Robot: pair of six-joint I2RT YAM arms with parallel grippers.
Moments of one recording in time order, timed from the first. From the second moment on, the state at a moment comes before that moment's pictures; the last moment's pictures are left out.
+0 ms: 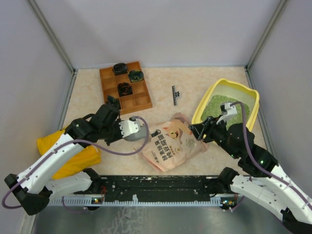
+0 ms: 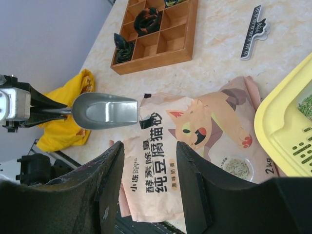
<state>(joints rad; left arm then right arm) -0.73 1.01 1.11 -1.07 -0.01 0.62 0.81 0.50 0.84 -0.56 0.22 0.59</state>
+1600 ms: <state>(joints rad) -0.73 1.14 0.95 -0.78 0.18 0.74 0.81 0.46 0.82 -0.57 0.21 0.63</state>
